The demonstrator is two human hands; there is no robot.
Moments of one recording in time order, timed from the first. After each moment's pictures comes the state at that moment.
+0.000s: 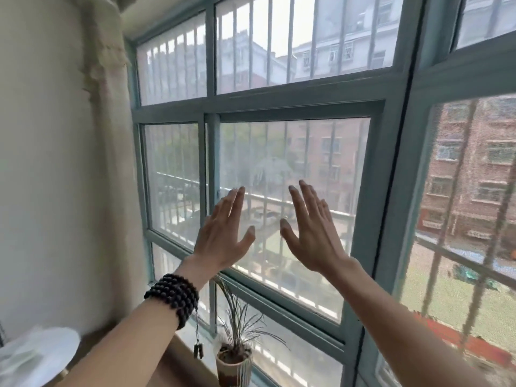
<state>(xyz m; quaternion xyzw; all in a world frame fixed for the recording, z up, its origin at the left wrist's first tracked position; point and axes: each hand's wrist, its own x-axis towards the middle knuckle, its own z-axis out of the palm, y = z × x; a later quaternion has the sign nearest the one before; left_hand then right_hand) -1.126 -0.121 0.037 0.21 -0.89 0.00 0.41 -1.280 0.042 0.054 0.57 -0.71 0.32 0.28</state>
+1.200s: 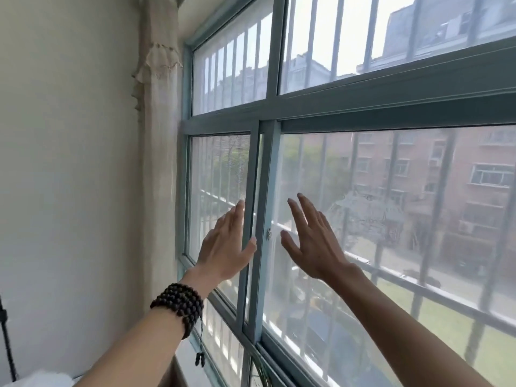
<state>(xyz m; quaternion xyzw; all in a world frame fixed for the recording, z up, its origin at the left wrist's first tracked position) -1.262 -0.515 0.038 0.33 -0.85 0.01 0.41 -1.456 -0.400 0.067 0.66 -0.64 0.30 0.24</state>
